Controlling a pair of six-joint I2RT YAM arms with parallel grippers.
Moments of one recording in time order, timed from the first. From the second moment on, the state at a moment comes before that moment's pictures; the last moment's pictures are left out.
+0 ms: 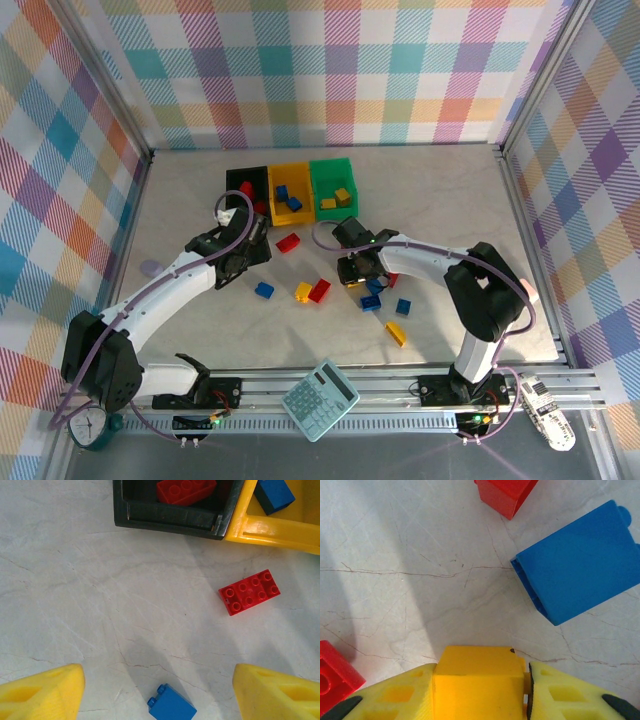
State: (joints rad) left arm -0.52 1.29 0.97 -0.72 -0.39 -0.69; right arm 0.75 1.76 1.10 -0.58 0.07 0.42
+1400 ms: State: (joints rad) left arm -0.62 1.16 0.95 -0.82 -0.46 -0.69; right arm 0.65 2.04 1.61 -0.55 -0.11 0.22
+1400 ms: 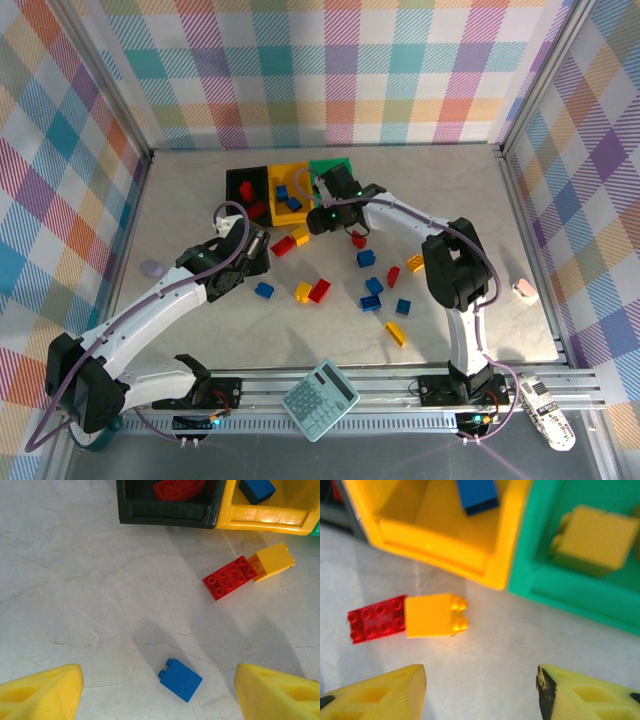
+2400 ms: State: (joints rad) left arm -0.62 1.15 0.95 -0.84 -0.47 -0.69; right arm 0.75 2.24 1.72 -0.47 -0.03 0.26
